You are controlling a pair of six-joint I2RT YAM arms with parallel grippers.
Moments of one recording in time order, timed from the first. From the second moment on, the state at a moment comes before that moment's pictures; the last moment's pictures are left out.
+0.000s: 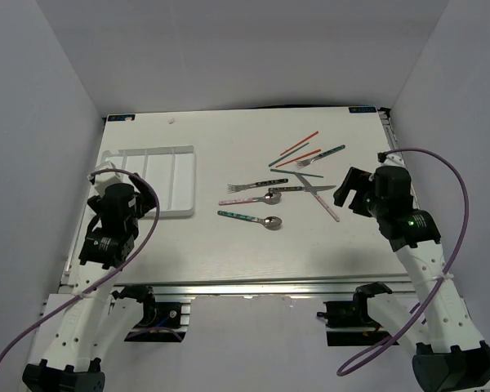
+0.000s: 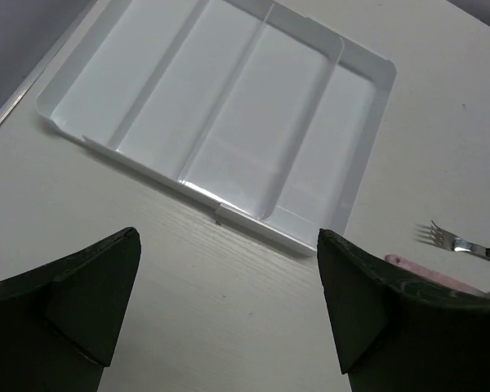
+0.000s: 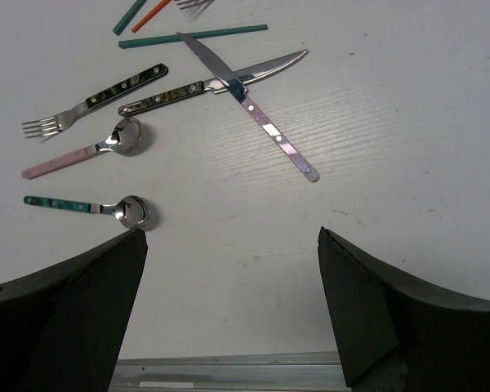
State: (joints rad) left arm -0.19 0.70 0.79 -0.57 -0.47 -0.47; right arm 0.21 0.83 0.94 -0.73 0.06 0.41
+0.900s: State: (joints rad) left arm -0.64 1.36 1.08 -0.77 -0.58 -1.43; right arm 0.21 0.91 0.88 -0.74 0.08 0.45
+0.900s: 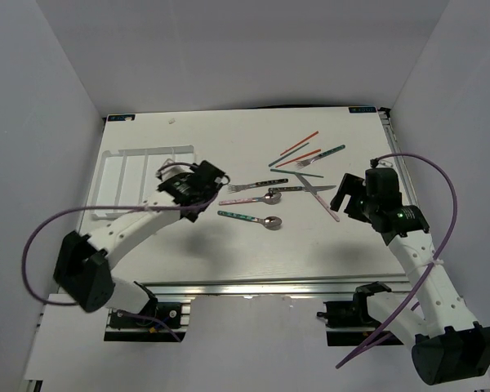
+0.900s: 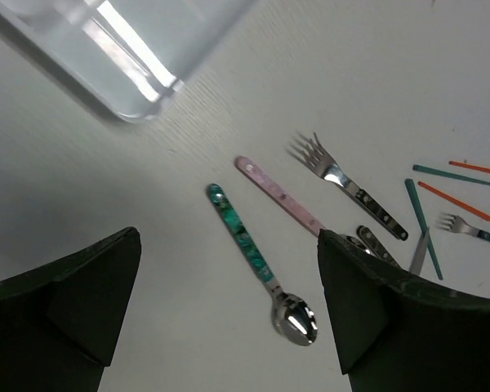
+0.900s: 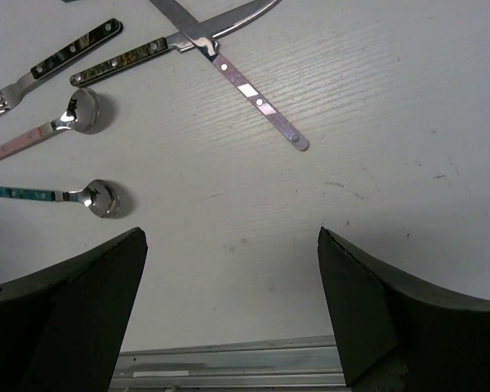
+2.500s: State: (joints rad) left arm -0.85 2.02 1.42 -1.00 -0.54 -1.59; right arm 0.21 0.79 0.80 -0.65 -0.14 0.44
